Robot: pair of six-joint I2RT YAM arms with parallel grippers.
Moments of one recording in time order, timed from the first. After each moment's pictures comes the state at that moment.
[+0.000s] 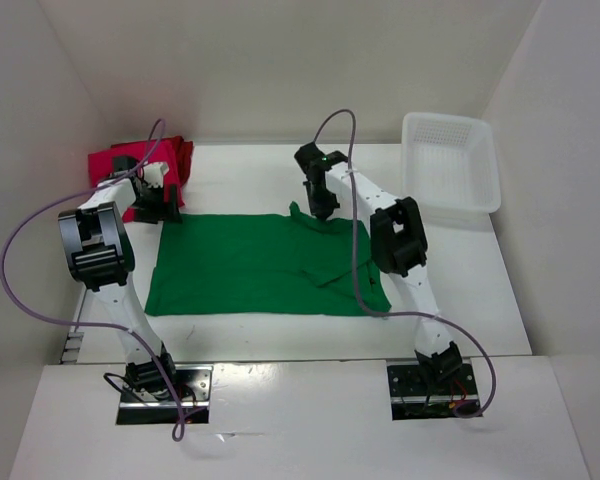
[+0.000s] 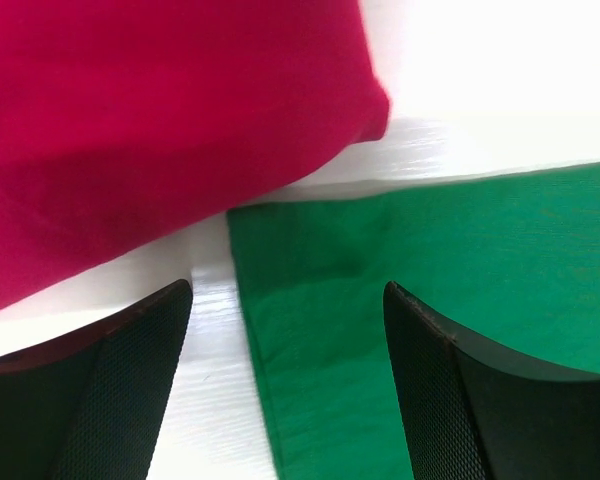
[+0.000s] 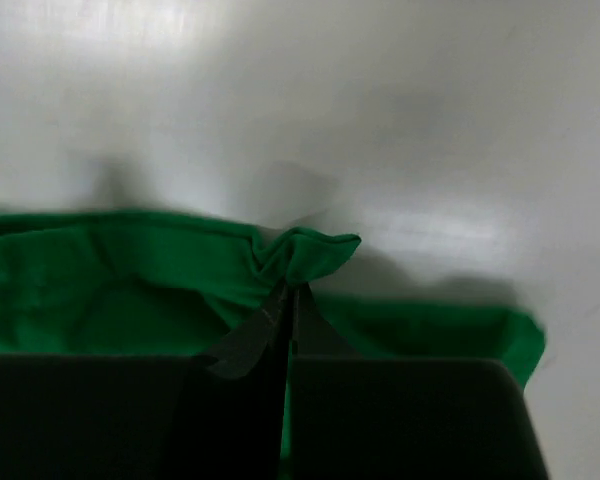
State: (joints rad) left arm 0.29 2.07 1.52 -0.56 0.31 0.23; right arm 0.49 2.48 2.26 -1.02 0.20 0.35
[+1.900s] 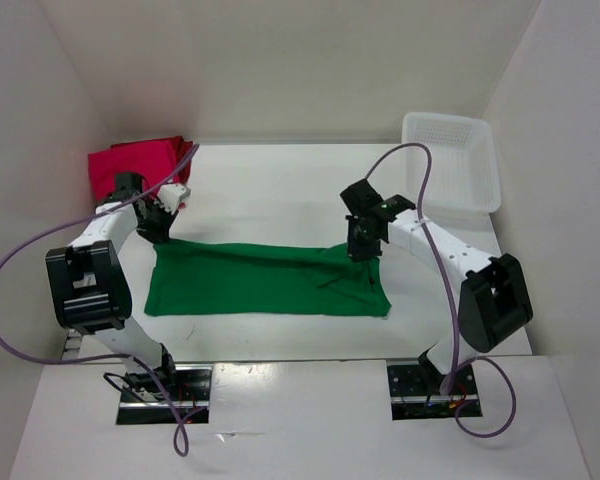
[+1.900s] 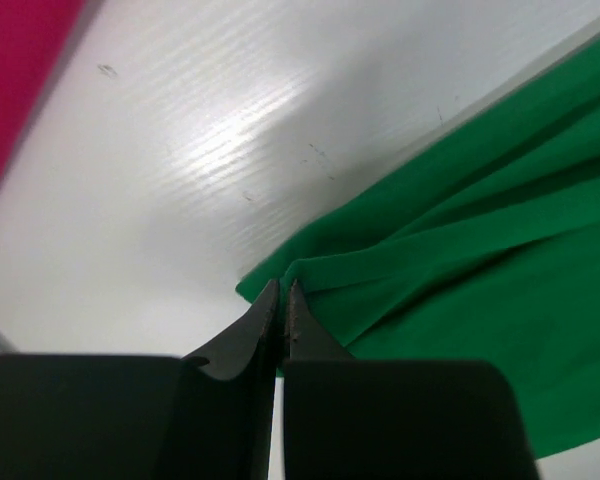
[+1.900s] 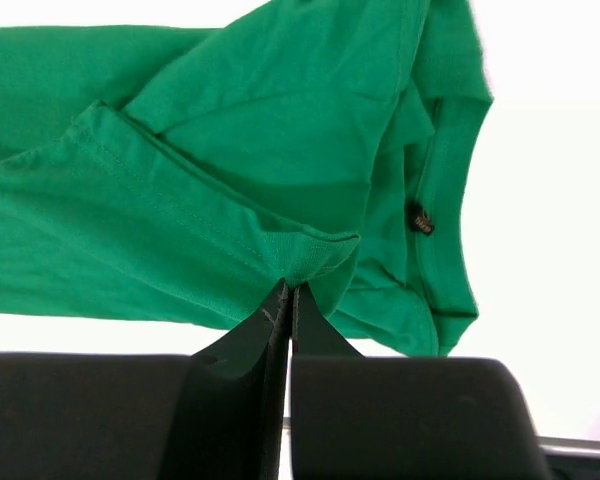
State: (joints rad) left arm 0.24 1.69 1.15 -0.60 0.29 0.69; right arm 0.53 1.54 1.18 -0.84 0.10 0.59
